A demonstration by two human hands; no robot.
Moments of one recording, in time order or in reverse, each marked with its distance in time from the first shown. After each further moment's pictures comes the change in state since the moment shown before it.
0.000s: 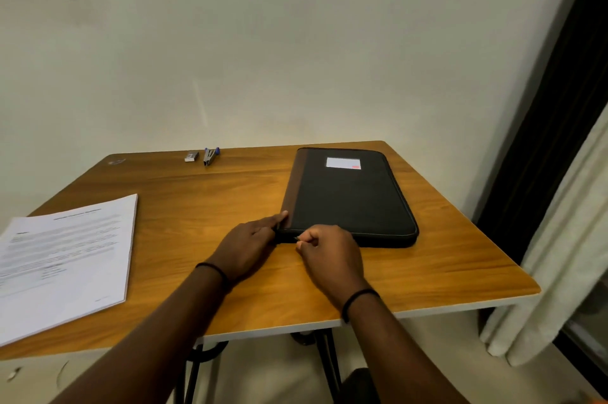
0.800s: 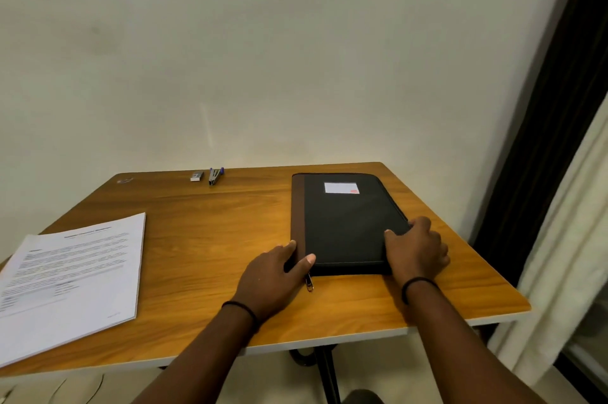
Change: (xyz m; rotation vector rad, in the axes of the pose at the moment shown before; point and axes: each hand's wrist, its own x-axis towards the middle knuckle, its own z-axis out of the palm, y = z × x) left_hand -0.028 0.030 0.036 0.236 0.158 0.044; right_hand 0.034 0.060 -0.079 -0.147 0.468 0.498
